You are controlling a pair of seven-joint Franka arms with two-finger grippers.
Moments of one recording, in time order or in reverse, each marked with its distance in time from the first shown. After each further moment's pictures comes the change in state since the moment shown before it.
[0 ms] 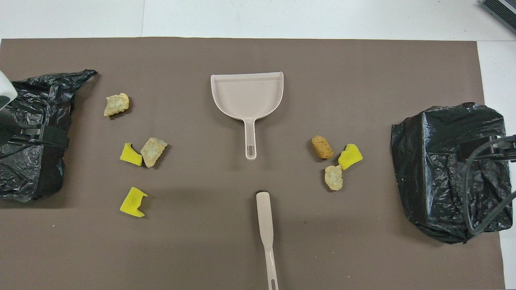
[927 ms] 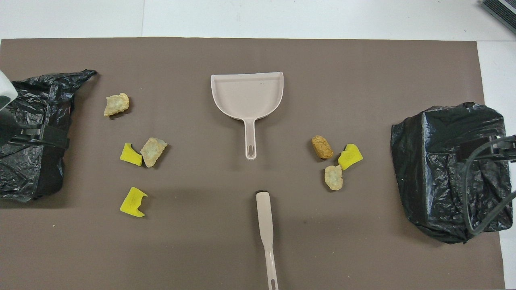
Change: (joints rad) left arm -0.001 0.000 -0.003 0.000 -0.001 -0.002 0.000; right arm 0.000 -0.001 0.000 -0.001 0.000 0.000 0.000
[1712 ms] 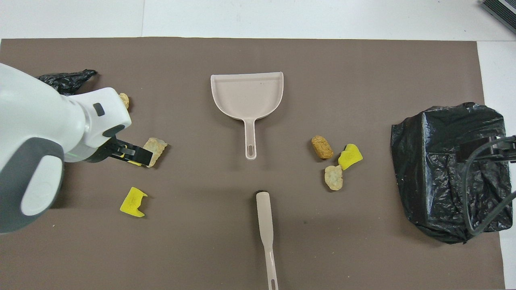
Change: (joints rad) left arm -0.238 -0.001 -0.039 -0.129 -0.038 0.114 -0.033; right arm 0.000 0.000 0.000 0.000 0.000 -0.003 0.000
